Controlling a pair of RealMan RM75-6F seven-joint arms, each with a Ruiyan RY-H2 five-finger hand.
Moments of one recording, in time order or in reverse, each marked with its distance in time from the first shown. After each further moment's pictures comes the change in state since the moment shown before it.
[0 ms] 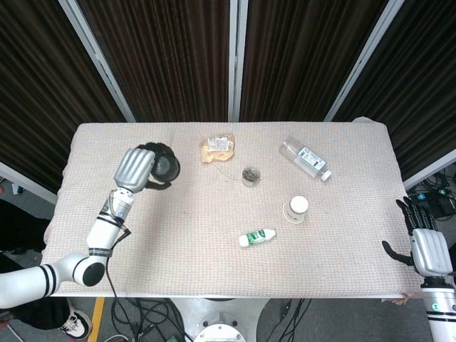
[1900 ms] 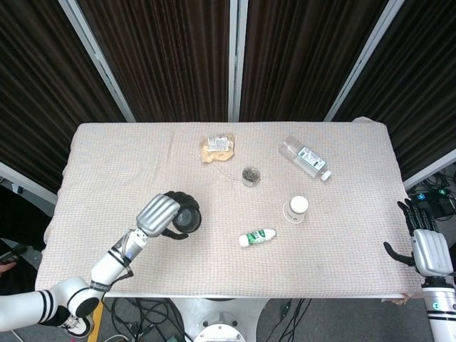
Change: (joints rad) left arm 0.156 -0.078 0.106 -0.016 0.407 0.003 -0.160; right arm 0.004 -0.017 -0.006 0.041 0.018 -0.035 0.020
